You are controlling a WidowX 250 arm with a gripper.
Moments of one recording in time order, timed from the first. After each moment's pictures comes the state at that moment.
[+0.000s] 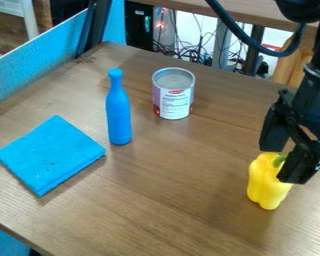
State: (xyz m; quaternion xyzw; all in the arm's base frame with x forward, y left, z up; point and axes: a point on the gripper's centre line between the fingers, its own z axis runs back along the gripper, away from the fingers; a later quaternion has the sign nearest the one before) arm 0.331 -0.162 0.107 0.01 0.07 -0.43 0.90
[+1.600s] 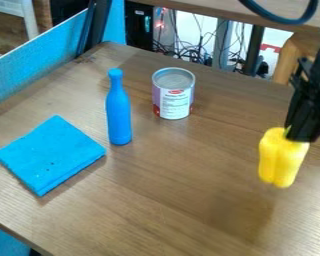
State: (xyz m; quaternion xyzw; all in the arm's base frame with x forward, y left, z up) arm 0.350 -0.166 0.143 0.02 0.02 -0.44 0.90
